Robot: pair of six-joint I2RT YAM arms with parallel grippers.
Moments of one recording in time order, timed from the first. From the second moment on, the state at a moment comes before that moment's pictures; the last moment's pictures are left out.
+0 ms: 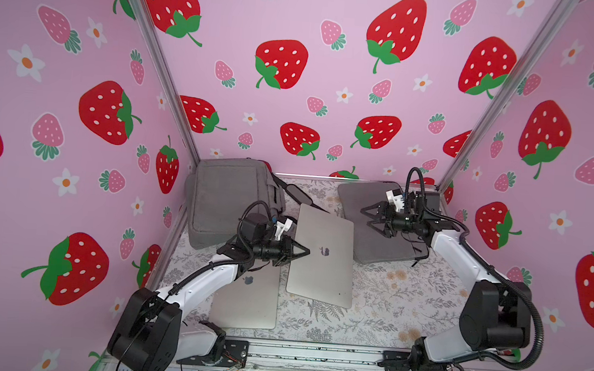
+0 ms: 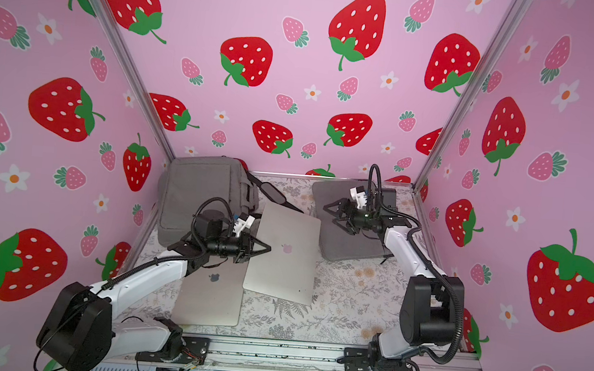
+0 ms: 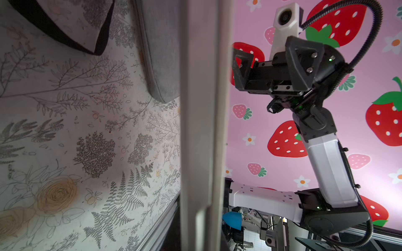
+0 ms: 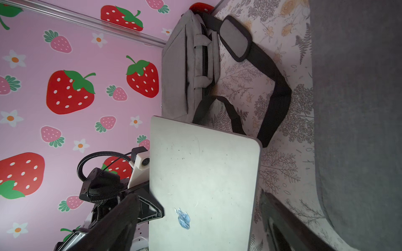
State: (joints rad) left arm -0.41 1.25 0.67 0.01 0.86 -0.96; right arm 0.18 1.53 1.13 -0.35 -0.93 0.63
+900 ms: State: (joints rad) left arm -0.55 1.23 0.28 0.38 0.66 -1.08; right arm 0.18 1.47 1.05 -0.45 -0.90 0.52
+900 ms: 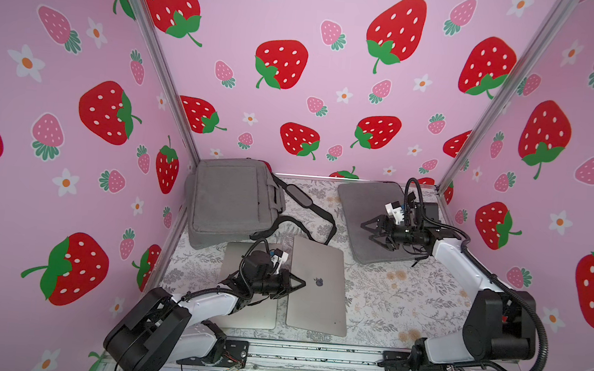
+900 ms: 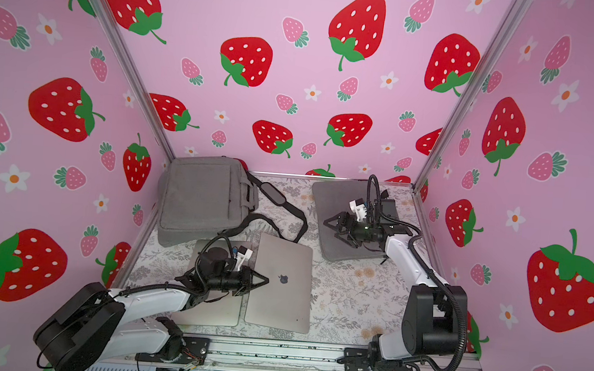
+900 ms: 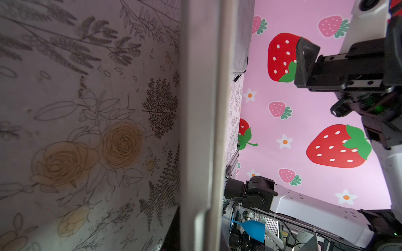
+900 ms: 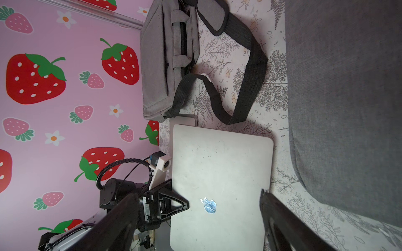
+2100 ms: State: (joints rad) left arm -0.45 1.26 0.28 0.20 0.70 -1.05; right arm 0.18 1.53 1.05 -0.42 -0.93 0.52
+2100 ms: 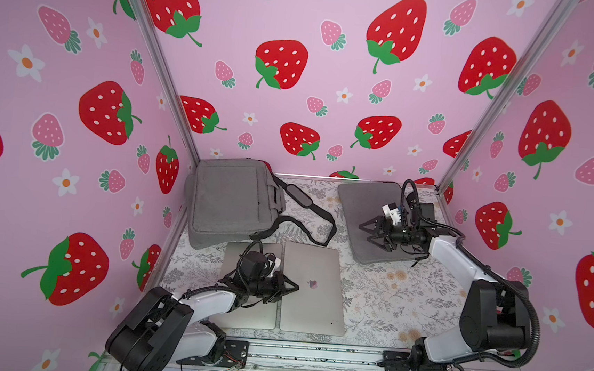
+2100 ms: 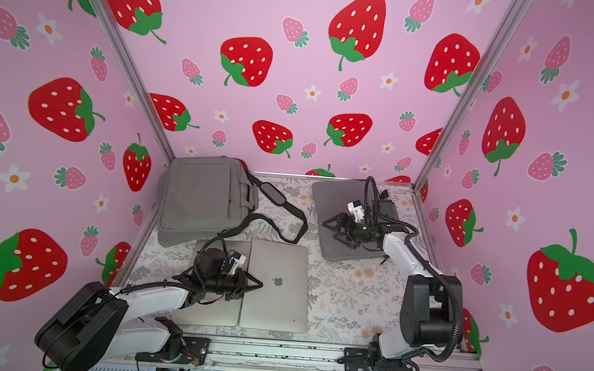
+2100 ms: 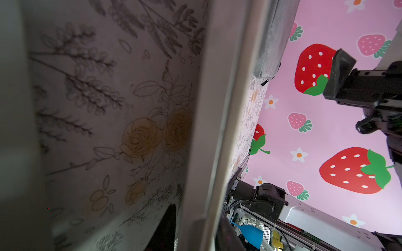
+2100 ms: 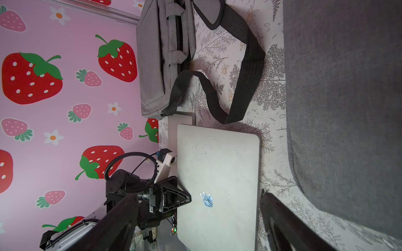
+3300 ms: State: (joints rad) left arm -0.40 1.38 0.57 -0.31 0.61 -0.81; right arm 0.18 1.54 1.04 -0.39 -0.93 0.51
